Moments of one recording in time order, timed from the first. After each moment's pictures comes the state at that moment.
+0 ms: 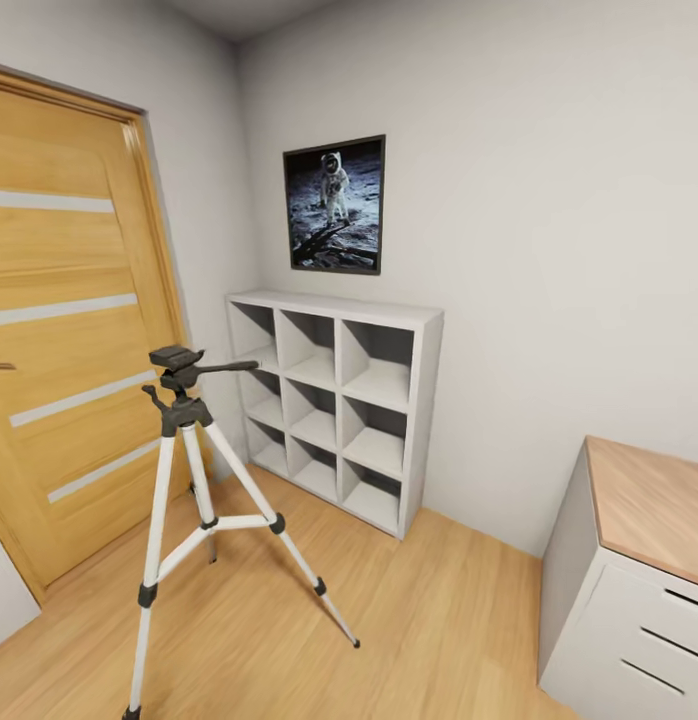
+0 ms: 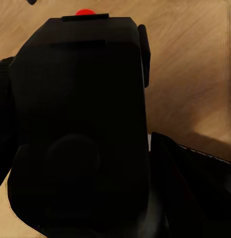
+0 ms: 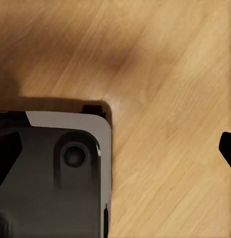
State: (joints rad) left arm -0.25 -0.02 -0.46 0.00 0.77 -0.04 0.11; right arm -0.18 -0.15 -0.24 0.03 0.24 -0.13 0.13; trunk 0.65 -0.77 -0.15
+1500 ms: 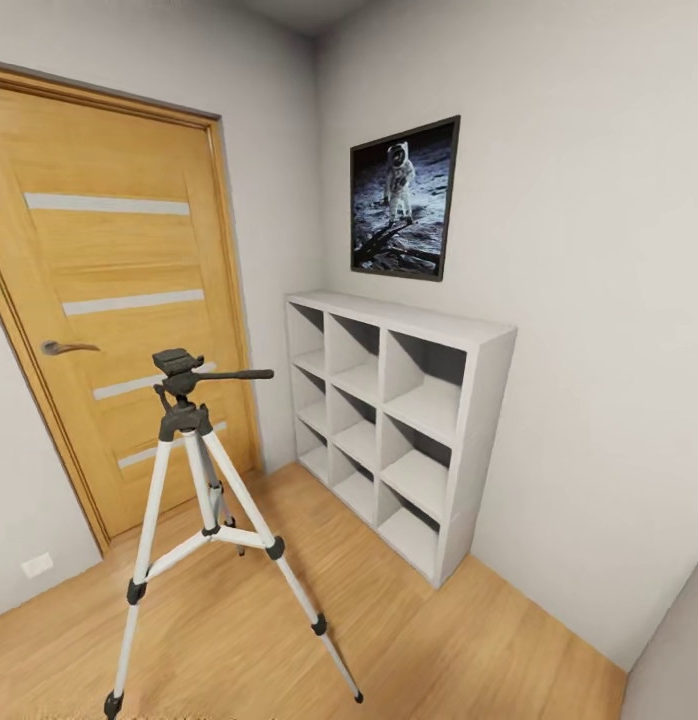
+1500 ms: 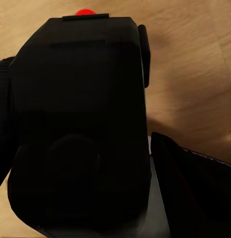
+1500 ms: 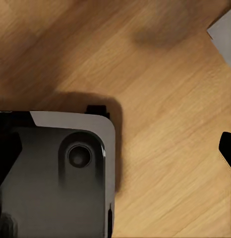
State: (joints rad) left arm -0.25 -0.01 -0.46 0.00 0.77 -0.04 0.12; right arm -0.18 -0.14 -0.24 0.03 0.24 -0.13 0.13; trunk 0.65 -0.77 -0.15
